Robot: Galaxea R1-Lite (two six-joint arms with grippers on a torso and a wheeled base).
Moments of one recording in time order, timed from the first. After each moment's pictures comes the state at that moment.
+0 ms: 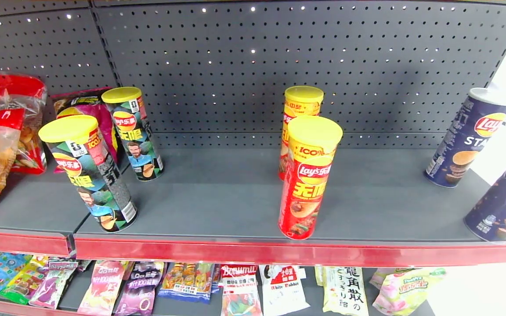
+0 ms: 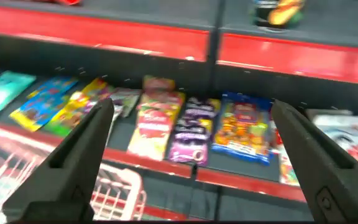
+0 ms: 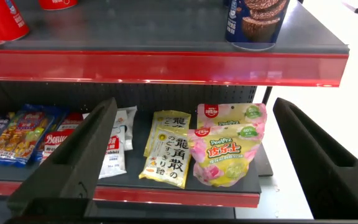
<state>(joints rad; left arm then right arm) -0.12 0.09 -0.10 0.15 0.31 -0.06 0.00 0.00 0.00 0.00 0.02 0.00</state>
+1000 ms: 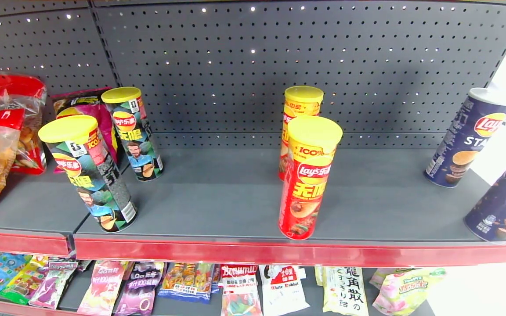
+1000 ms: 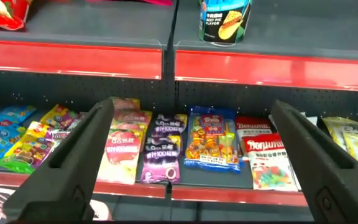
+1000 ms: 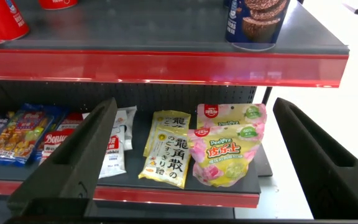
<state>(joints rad) -0.11 0.09 0.00 -0.04 0.12 -0.05 0.00 0.00 0.00 0.00 0.03 0.00</state>
